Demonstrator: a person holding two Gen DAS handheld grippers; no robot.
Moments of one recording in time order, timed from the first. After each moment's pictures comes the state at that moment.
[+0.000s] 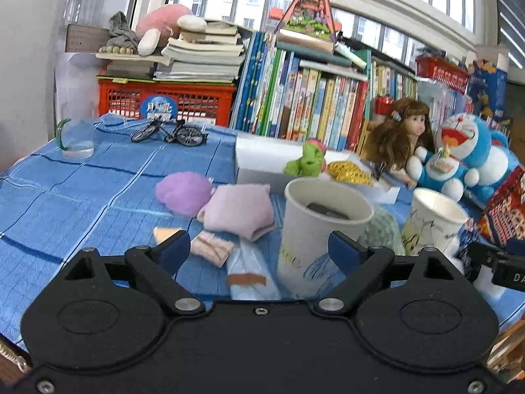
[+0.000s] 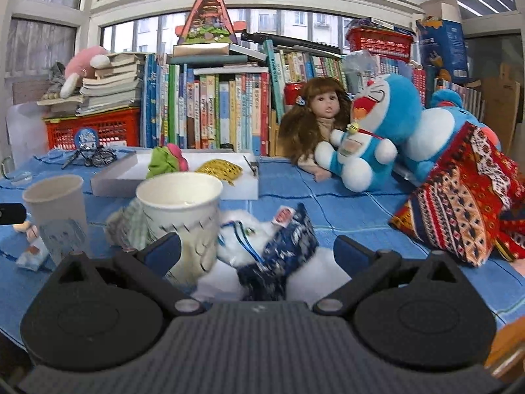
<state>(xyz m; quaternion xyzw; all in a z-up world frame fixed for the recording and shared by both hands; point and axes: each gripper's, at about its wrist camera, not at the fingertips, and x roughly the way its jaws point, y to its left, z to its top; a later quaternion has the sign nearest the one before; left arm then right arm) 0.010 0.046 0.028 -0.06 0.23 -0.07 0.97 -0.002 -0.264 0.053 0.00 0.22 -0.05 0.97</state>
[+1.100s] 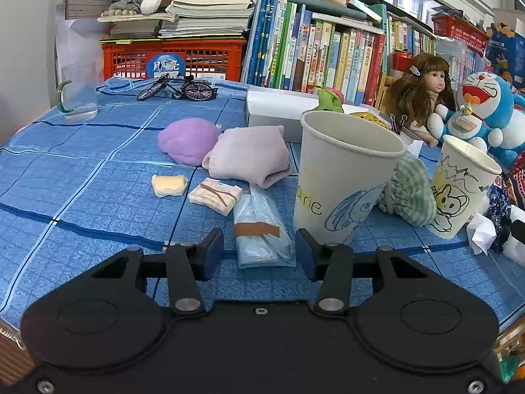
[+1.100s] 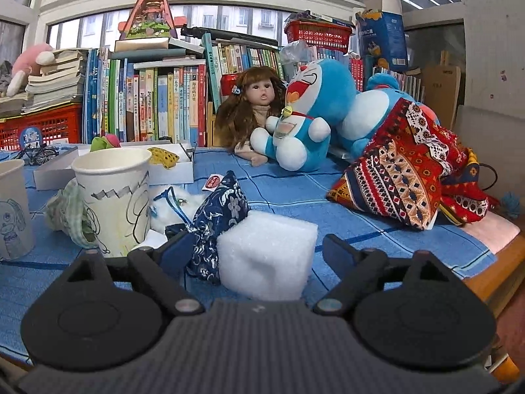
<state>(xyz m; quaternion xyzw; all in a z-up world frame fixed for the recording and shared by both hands) 0.028 0.033 -0.007 -0.04 0.29 -0.05 0.96 -0.019 -0.277 0.029 0.00 0.21 -0.16 0.96</state>
